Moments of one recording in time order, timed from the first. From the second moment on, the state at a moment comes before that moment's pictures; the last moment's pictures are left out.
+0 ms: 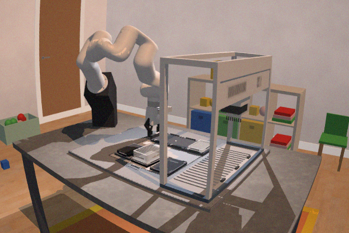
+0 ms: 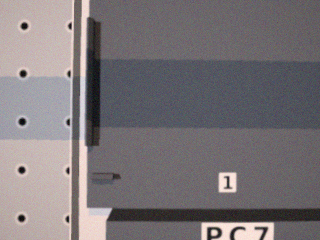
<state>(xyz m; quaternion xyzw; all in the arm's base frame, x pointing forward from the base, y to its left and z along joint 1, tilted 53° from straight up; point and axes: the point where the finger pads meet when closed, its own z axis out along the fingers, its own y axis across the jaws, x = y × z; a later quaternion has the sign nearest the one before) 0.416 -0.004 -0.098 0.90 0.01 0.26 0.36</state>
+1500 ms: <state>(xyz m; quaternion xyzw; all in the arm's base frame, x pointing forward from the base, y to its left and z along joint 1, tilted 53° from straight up) 0.450 0.004 -0.080 0.90 0.01 0.26 0.36</state>
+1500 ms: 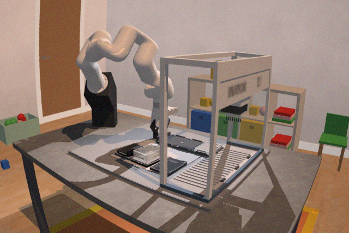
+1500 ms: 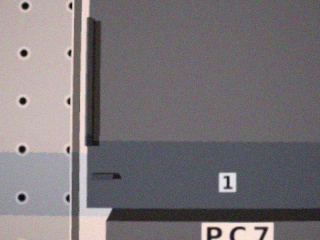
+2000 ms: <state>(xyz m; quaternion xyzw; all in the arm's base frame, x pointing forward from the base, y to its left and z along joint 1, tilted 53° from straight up) 0.461 0.007 -0.074 0.90 0.01 0.26 0.36</state>
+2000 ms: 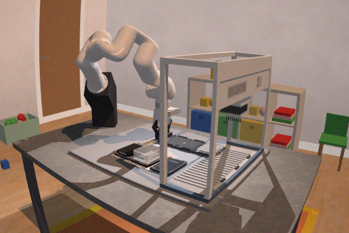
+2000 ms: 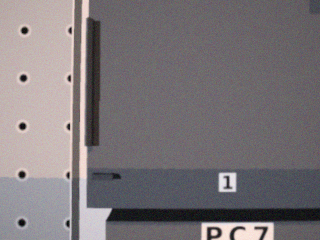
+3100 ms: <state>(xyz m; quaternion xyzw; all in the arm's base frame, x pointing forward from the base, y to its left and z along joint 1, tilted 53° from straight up) 0.486 0.012 -0.060 0.90 0.01 0.26 0.36</state>
